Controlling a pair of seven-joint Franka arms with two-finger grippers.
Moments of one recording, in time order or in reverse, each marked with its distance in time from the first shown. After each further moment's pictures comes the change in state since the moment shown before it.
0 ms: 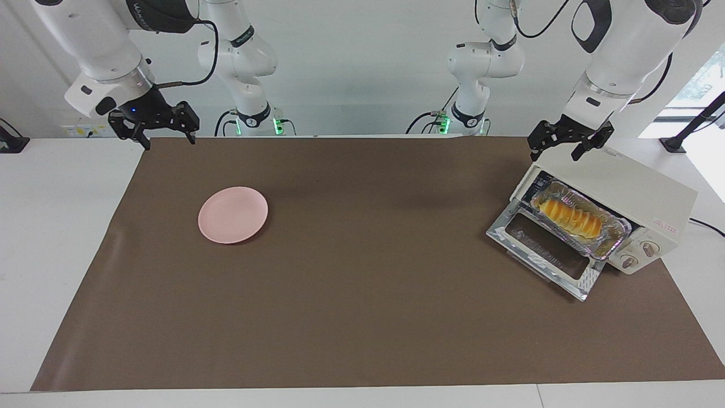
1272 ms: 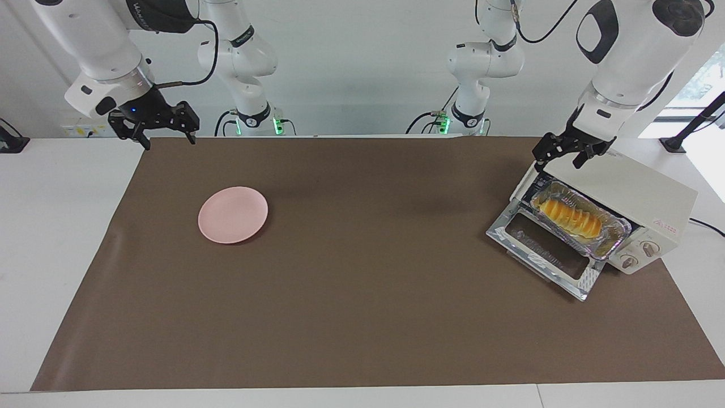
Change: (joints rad) left arm 0.020 0.209 0.018 0.116 -0.001 0.066 -0.179; right arm 0.000 0.000 0.000 0.000 0.000 0.000 0.000
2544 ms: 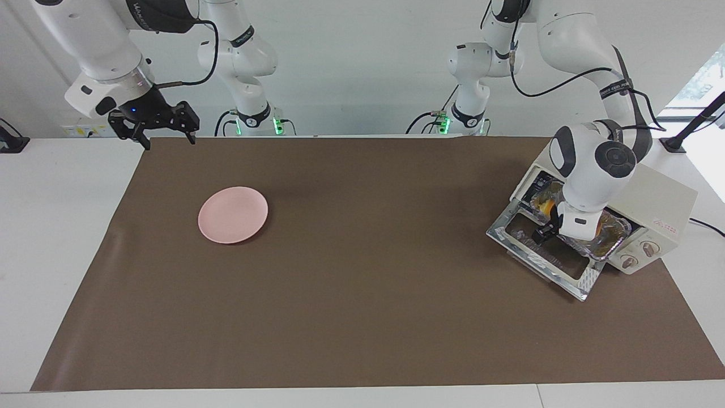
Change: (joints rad) left arm 0.049 0.080 0.002 -0.340 0.118 0.423 -0.212; right arm -0.003 0.000 -0.003 0.000 0.000 -0.004 0.000
